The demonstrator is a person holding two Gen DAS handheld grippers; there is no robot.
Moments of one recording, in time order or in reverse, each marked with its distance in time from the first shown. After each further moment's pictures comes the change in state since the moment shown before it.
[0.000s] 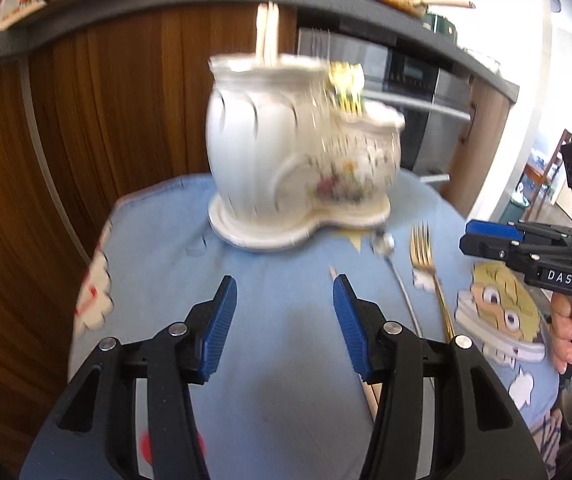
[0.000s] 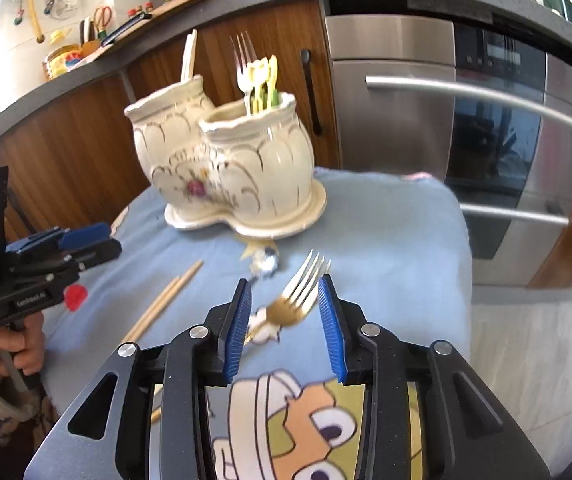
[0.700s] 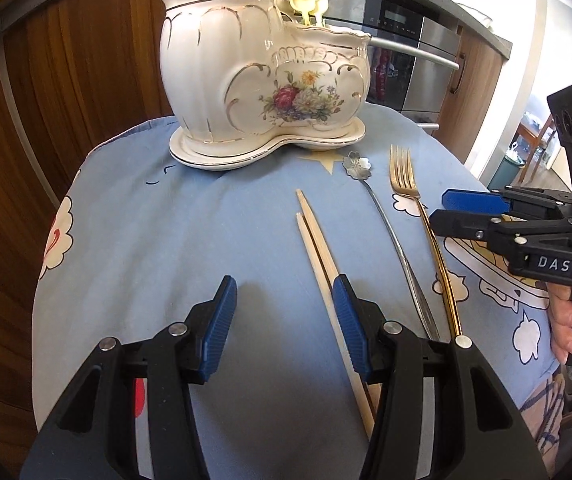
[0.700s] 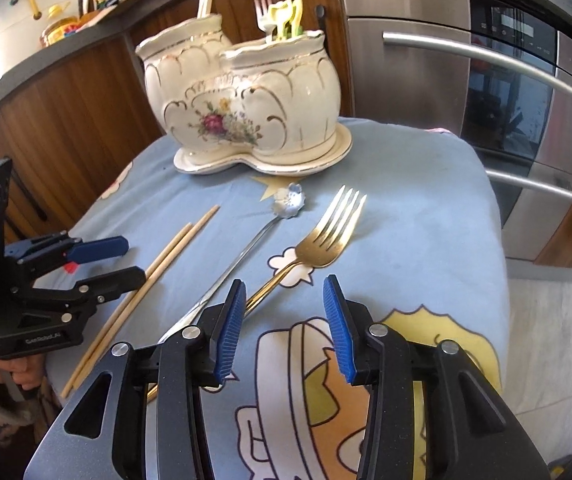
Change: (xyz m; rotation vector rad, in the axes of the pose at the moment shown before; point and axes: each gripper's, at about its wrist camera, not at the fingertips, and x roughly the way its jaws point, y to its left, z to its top) left arm 0.017 -0.027 -0.031 0.051 0.135 -0.013; right arm 0.021 0.023 -0.021 -0.013 0.112 -0.006
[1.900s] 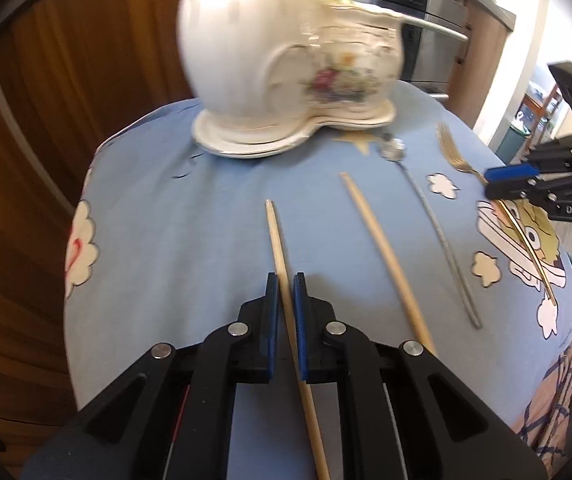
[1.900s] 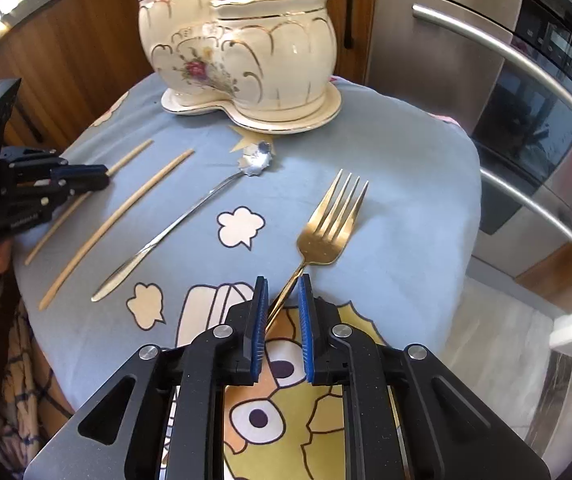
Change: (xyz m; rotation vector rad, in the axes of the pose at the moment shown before) left arm 0.008 0.033 0.016 0.044 0.124 0.016; right arm 0.003 -0.033 0.017 -0.180 0.230 -0.008
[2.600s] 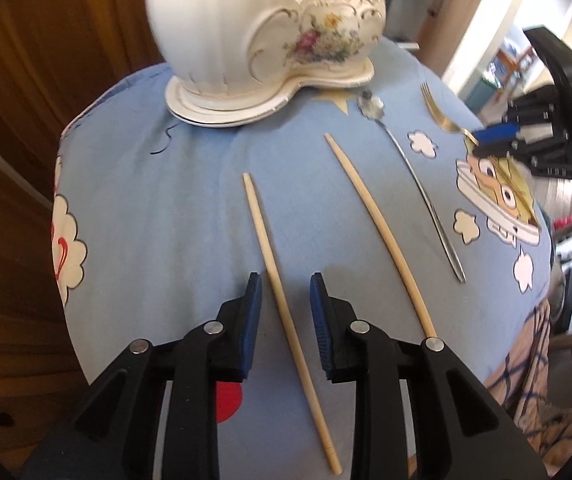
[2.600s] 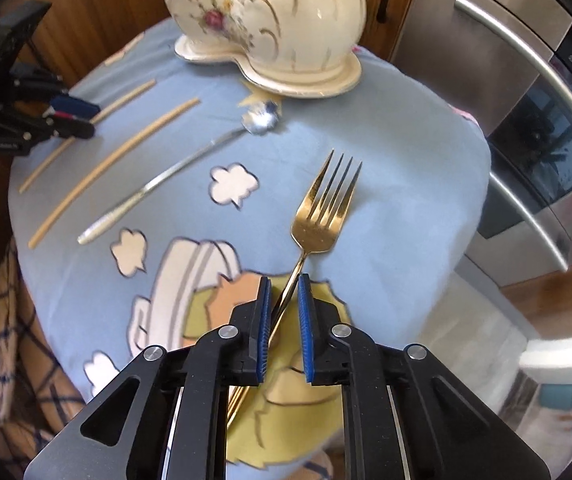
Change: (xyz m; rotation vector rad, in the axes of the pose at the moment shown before) left arm 0.006 0.008 0.019 0.115 0.237 -0.135; right arm 0.007 -0.006 0.014 -0.191 0.216 -0.010
